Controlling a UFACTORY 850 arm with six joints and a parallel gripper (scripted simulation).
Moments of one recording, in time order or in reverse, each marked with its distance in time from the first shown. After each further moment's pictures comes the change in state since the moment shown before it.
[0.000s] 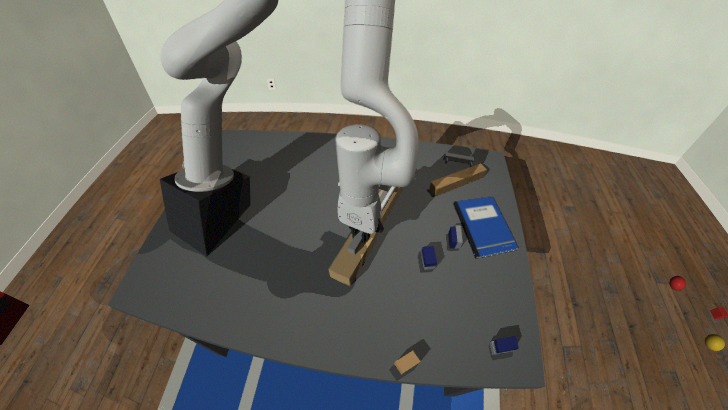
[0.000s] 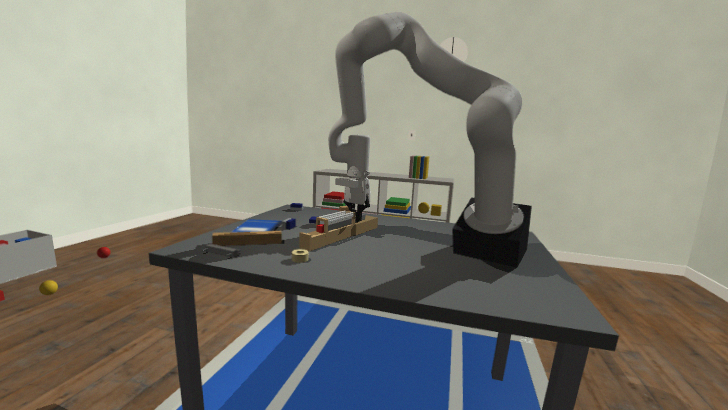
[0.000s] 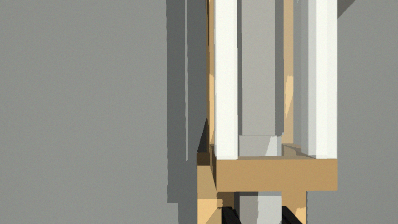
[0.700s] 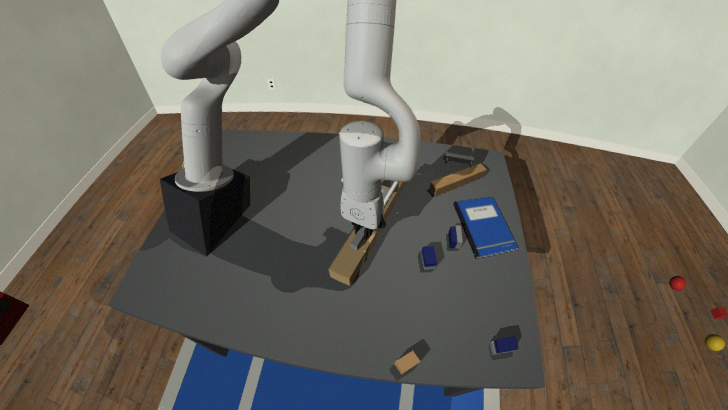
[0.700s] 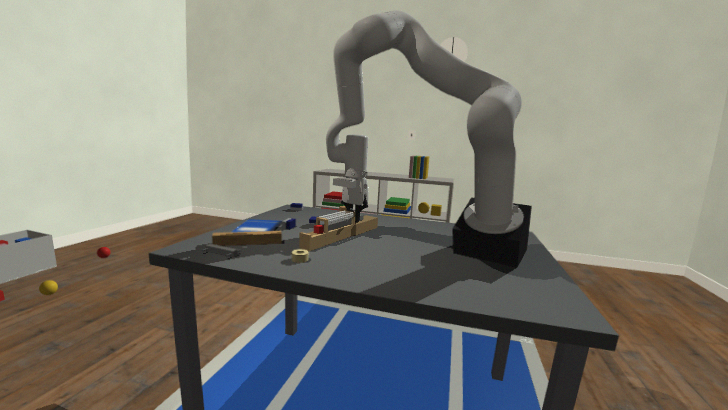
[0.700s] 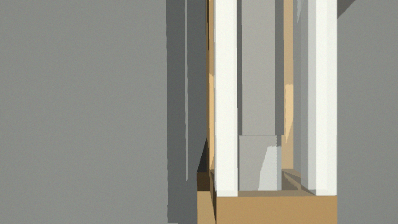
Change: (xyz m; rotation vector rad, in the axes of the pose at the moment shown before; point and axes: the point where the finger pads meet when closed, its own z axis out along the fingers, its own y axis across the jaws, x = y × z) arm 0.014 0.000 0.000 0.000 0.000 0.000
